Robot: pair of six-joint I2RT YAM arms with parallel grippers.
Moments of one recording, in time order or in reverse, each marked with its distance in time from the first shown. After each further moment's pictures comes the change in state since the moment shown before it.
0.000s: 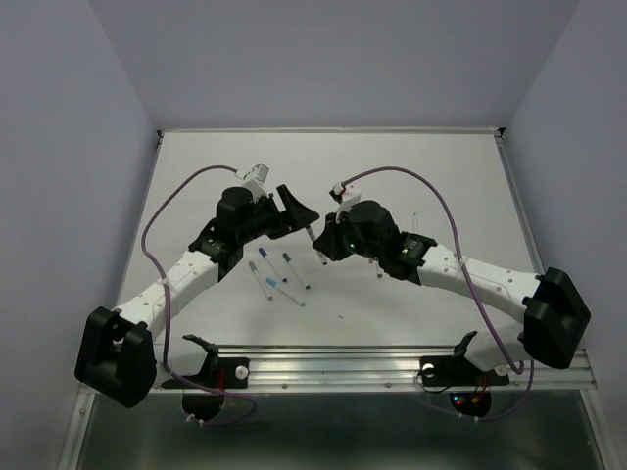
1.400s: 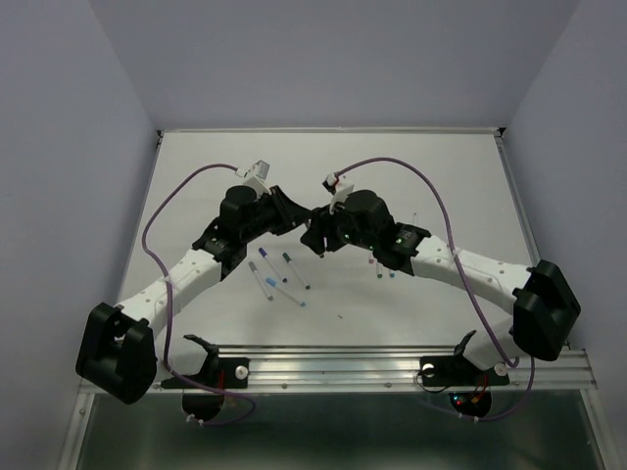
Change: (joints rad) left arm -0.033 0.024 0.016 0.043 -0.069 -0.039; right arm -0.027 0.056 0.074 0.023 -0.102 -0.033
